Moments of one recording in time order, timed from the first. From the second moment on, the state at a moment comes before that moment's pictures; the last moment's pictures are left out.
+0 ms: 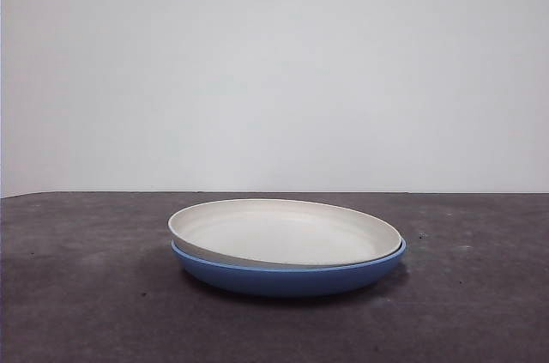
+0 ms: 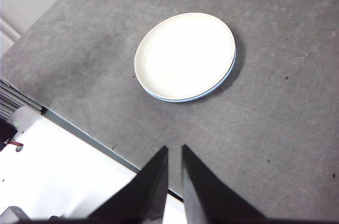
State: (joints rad) left arm -0.51 0.42 1.06 -1.21 0.16 -0.09; right arm 0.37 0.37 1.05 -1.27 -0.34 0.20
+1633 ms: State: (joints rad) left arm -0.06 0.00 0.03 -0.18 -0.02 -0.01; right arm 0.37 0.37 1.05 -1.27 -0.34 0.20
